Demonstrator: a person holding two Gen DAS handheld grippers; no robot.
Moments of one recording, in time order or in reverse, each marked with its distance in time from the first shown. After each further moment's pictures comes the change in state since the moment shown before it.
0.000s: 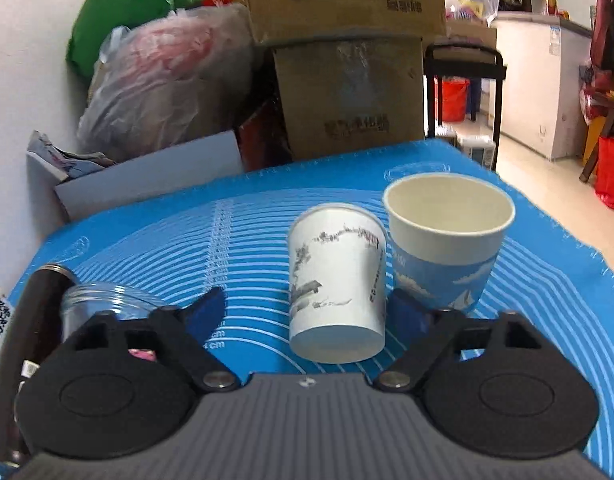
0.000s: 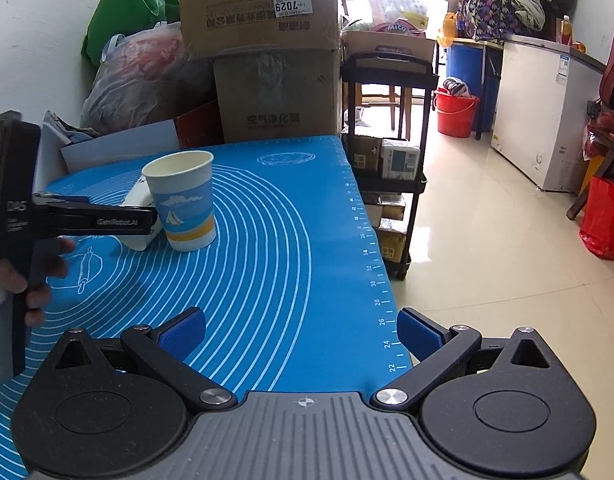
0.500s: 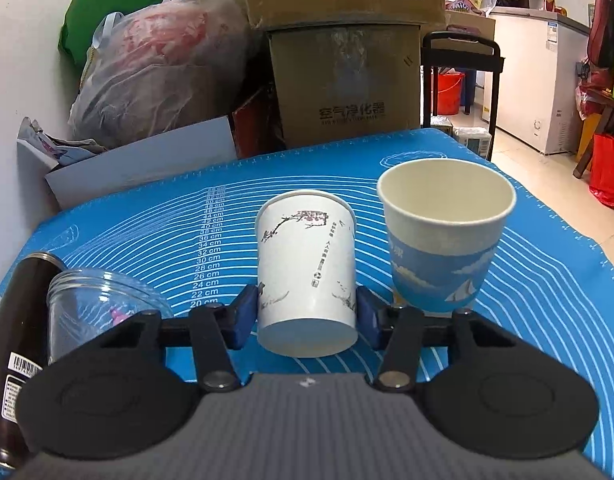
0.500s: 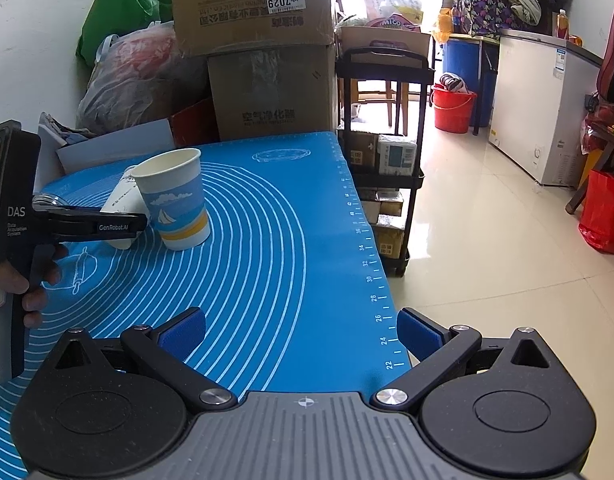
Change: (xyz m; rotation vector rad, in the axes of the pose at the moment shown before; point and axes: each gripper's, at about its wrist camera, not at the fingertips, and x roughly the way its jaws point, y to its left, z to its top) left arm 0.002 0.004 -0.005 -0.015 0.018 -0.026; right arm 0.003 -0.005 -0.002 0.017 0.003 -0.003
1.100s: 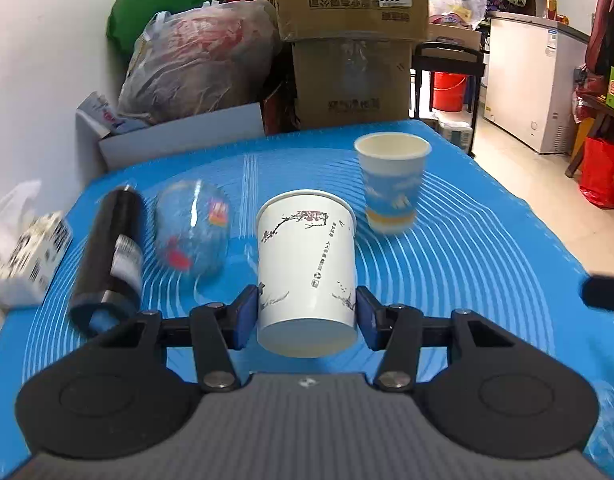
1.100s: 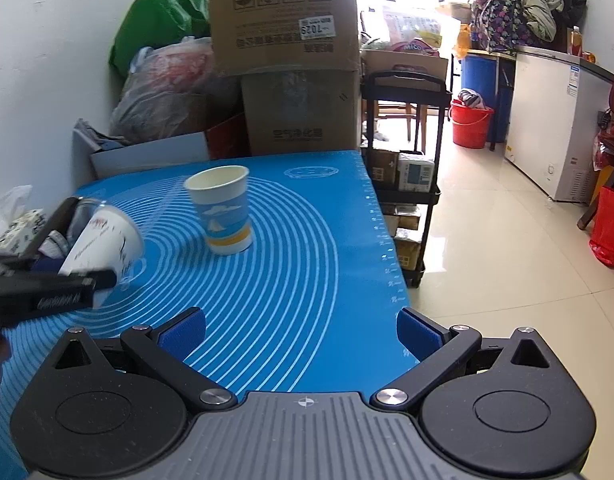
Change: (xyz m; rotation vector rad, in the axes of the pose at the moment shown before) left arm -0.142 0.001 -0.054 -0.053 0.042 0.017; right arm -0.054 0.017 -0.005 -0.034 -0.032 0.063
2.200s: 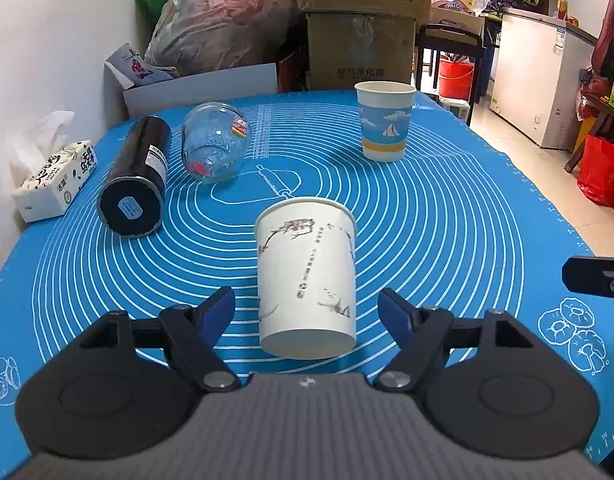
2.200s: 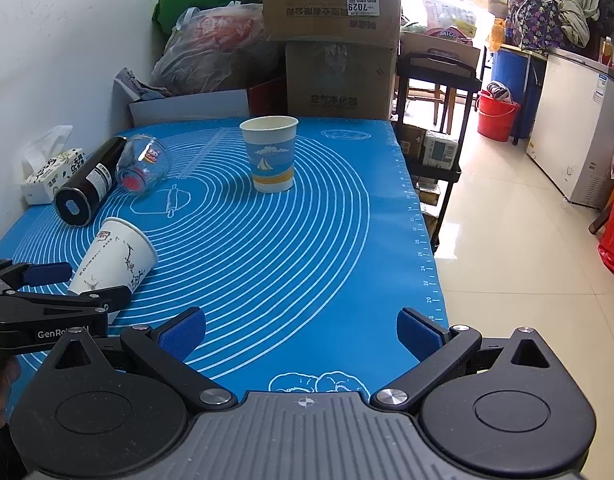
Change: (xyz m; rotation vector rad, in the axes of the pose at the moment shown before) left arm -0.041 -0.002 -0.062 -0.067 0.054 0.012; right arm -0.038 0.023 -0.035 -0.099 0.090 0.037
